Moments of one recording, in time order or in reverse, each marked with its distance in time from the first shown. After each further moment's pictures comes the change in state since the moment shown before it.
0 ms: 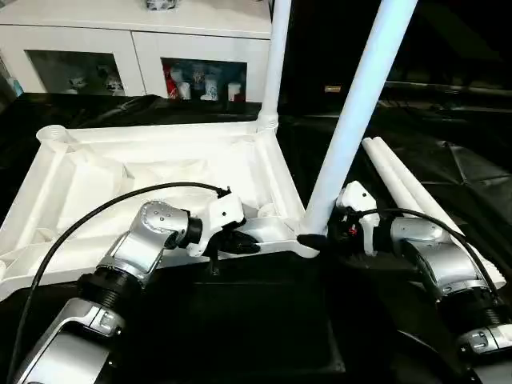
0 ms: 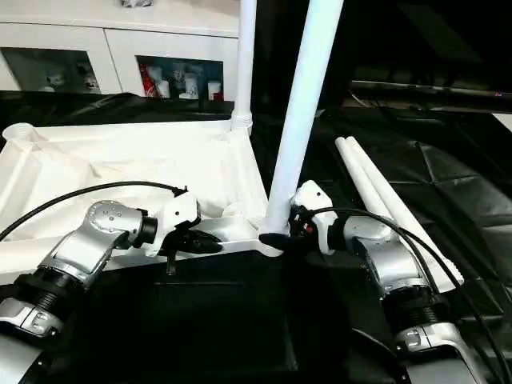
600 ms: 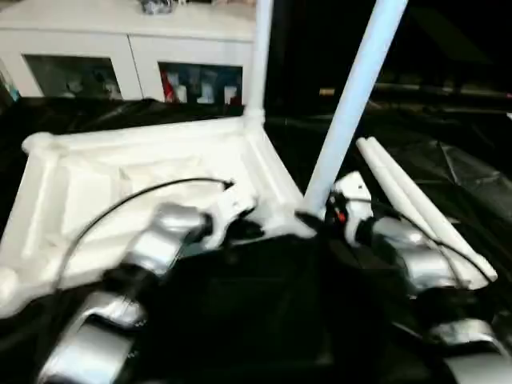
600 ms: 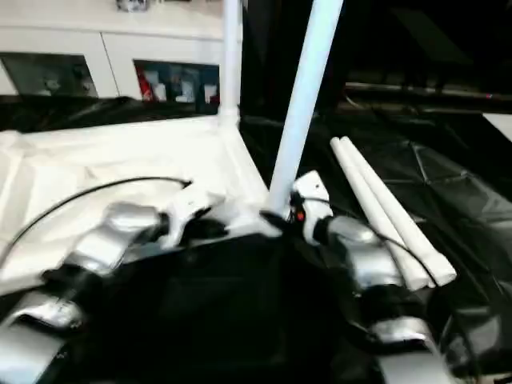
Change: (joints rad) left arm -0.089 -0.188 0.042 0.153 0.057 0.096 0.358; right arm -0.077 0.242 -0.144 0.184 -0.031 0.022 -0.576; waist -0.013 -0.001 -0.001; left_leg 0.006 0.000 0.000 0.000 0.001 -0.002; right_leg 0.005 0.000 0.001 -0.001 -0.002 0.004
